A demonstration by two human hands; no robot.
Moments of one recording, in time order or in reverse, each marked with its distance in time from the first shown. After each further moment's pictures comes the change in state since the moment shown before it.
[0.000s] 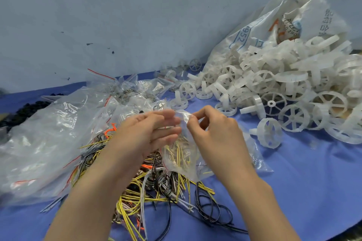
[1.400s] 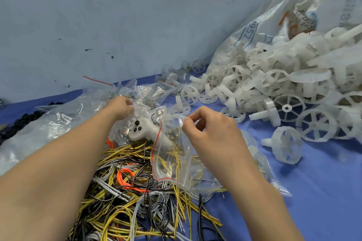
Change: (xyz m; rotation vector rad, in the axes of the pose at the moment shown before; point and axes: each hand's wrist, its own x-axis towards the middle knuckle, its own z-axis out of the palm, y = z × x) left_hand 0.233 -0.023 -0.115 1.315 0.276 -0.045; right_hand 0.041 0.016 0.013 0.066 -0.112 0.000
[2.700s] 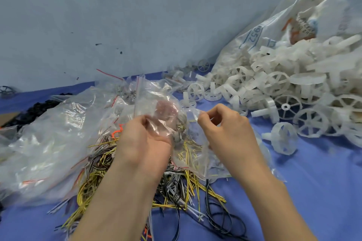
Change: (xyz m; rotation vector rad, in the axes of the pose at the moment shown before) left_hand -0.253 0.096 -0.049 -2.263 -0.186 -0.409; right_hand -0.021 -0.009 -0.004 -0.001 0.117 0.019
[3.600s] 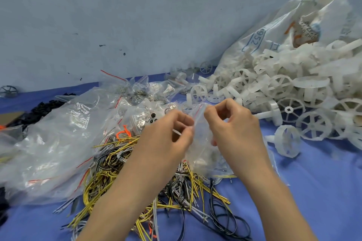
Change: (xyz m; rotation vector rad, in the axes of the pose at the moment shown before) left_hand -0.005 0.000 -0.028 1.657 -0.361 0.700; right_hand -0.003 -0.018 -0.004 0.138 0.112 0.003
